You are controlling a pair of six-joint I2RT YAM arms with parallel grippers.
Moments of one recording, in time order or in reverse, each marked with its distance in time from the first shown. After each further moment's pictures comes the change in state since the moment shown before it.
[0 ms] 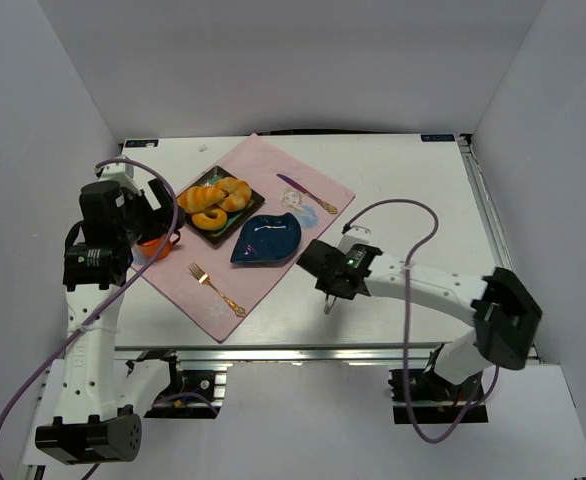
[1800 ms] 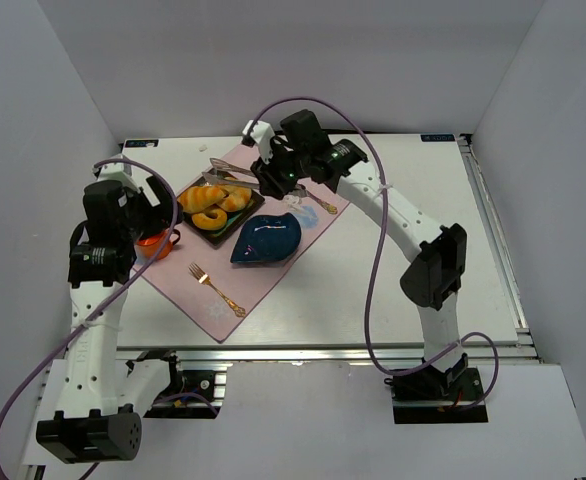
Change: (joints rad) left arm 0.000 0.007 -0.054 0.093 -0.049 -0.026; right arm -0.289 0.478 1.062 0.086 -0.832 -1.619
